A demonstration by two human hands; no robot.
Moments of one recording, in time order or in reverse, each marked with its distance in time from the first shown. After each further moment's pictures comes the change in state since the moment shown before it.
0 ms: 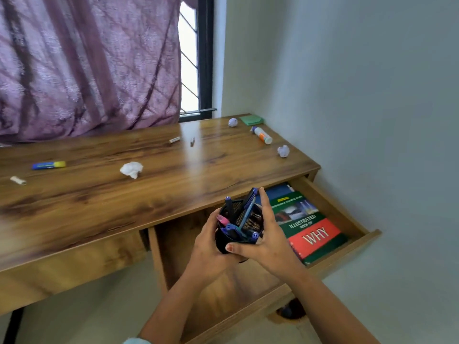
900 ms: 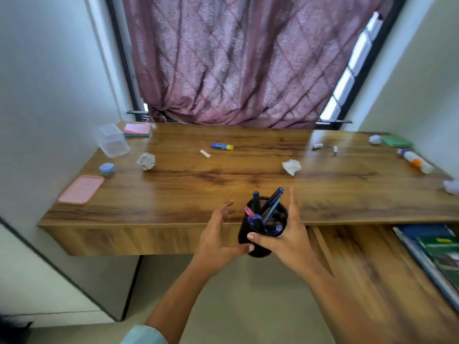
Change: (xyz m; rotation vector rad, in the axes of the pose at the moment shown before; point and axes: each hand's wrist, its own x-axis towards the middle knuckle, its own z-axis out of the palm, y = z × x) left_hand -0.147 -0.054 -0.351 0.095 0.315 -0.124; right_hand 0.026 -0.092 0.348 -0.093 -0.158 -0.106
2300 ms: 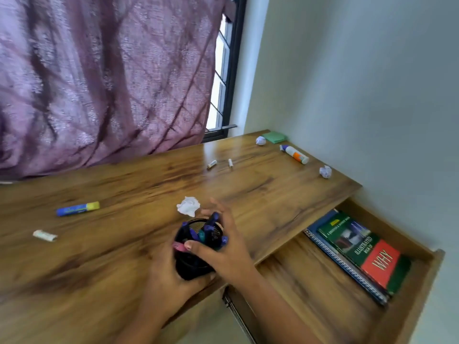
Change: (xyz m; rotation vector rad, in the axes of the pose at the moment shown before) left_hand 0.182 0.009 0.102 0.017 -0.209 0.186; right_hand 0.129 0.047 -0.078 0.029 0.305 -0.022
